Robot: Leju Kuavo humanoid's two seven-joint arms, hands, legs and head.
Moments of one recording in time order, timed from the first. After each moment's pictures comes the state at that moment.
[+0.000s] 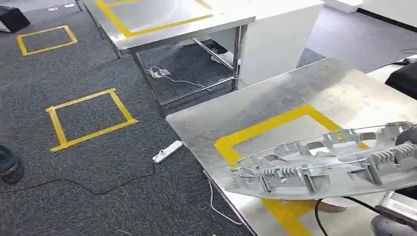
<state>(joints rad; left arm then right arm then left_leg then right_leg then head) -0.05 -0.20 1.33 -0.30 -1.45 0.11 -0.36 0.00 -0.20 0.06 -2.16 0.81 -0.60 -0.21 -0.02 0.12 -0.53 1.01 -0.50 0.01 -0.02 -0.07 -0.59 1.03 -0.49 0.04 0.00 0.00</state>
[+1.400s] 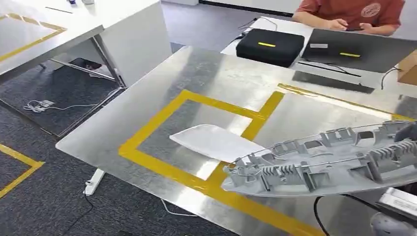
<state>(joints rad) -0.05 -0.20 1.33 -0.31 -1.44 0.09 -0.36 -0.02 -0.20 0.07 -2.16 0.83 -0.59 -0.18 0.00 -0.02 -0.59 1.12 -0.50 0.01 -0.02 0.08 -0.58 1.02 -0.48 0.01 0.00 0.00</state>
